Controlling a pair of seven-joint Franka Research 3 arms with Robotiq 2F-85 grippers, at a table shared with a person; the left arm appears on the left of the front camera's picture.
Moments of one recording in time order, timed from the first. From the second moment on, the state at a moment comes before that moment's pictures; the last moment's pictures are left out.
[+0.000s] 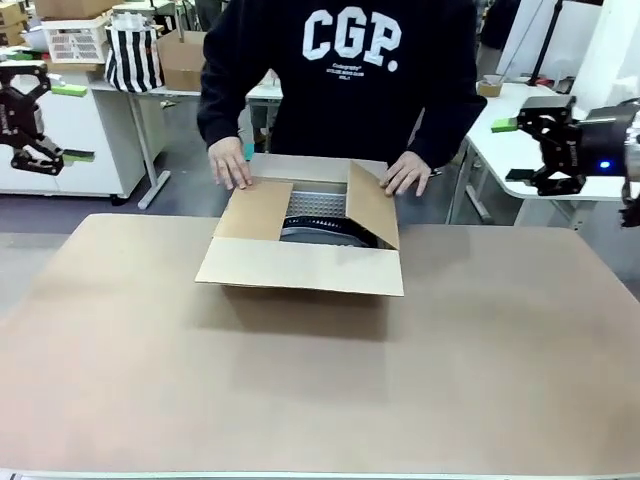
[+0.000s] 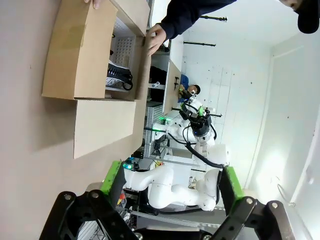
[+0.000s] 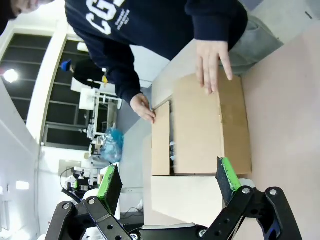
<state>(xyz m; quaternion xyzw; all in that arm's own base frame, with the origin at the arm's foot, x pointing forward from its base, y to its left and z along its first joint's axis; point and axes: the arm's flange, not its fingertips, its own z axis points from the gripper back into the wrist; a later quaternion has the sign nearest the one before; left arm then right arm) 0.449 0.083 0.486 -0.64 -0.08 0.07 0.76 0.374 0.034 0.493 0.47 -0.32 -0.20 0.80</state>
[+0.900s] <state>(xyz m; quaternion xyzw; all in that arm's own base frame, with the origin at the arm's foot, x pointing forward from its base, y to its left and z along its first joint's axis) 0.449 0.083 0.486 -0.64 -0.08 0.07 0.76 0.374 0.036 0.494 0.47 -0.32 -0.20 0.80</state>
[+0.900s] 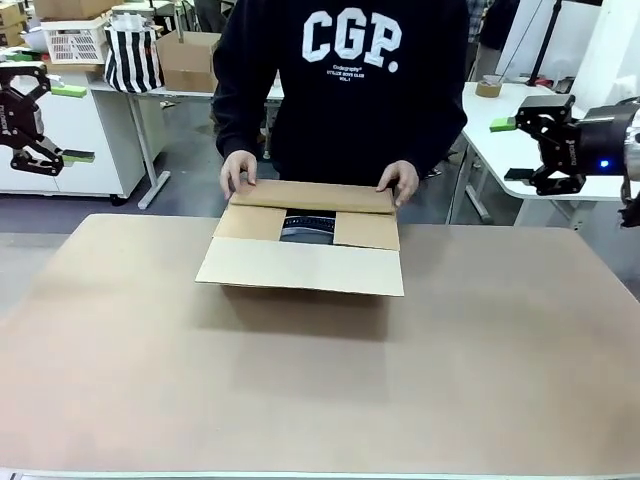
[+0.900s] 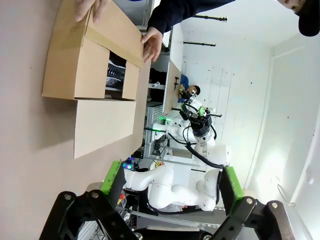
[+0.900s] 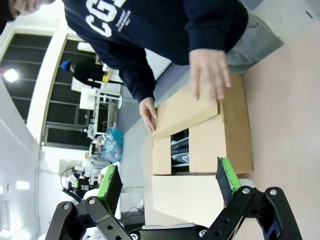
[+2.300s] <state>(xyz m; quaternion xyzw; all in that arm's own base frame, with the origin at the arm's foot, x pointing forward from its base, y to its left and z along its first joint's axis) 0.449 0.083 0.486 -0.64 -0.08 0.07 0.76 0.374 0.036 0.494 0.47 -0.32 -0.20 0.80</state>
